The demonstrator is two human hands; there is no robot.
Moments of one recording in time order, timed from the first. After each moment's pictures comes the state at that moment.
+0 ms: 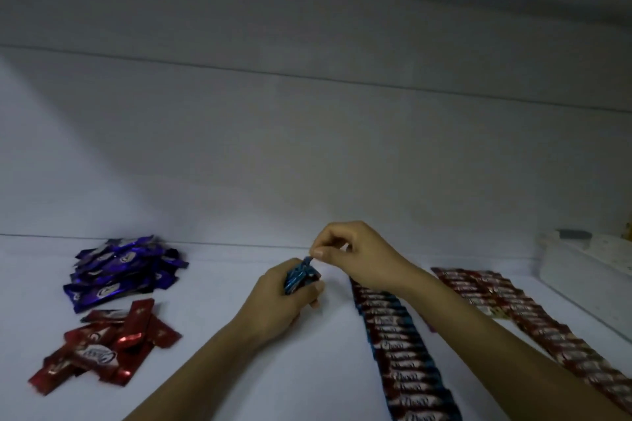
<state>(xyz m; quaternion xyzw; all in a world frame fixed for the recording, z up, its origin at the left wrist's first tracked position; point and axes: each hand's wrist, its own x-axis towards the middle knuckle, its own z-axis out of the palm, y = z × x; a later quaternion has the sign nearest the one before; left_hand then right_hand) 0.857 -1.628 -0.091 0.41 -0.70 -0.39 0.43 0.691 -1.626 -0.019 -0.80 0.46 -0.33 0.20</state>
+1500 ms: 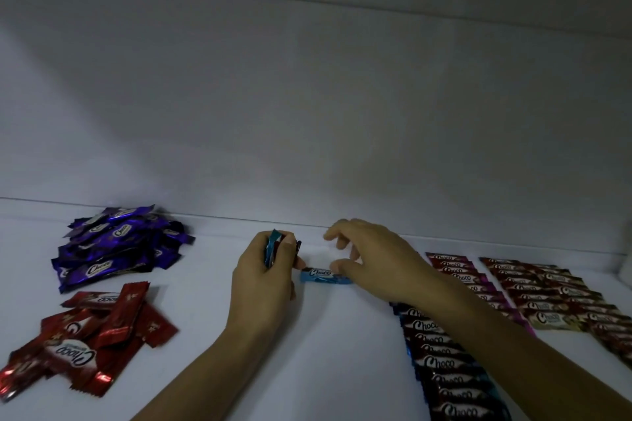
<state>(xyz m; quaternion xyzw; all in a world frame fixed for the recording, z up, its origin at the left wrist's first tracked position) 0.859 -1.649 -0.110 0.48 -0.50 -0.36 0.62 0.694 -1.680 -0.070 -0.84 0.51 -0.19 0.07</state>
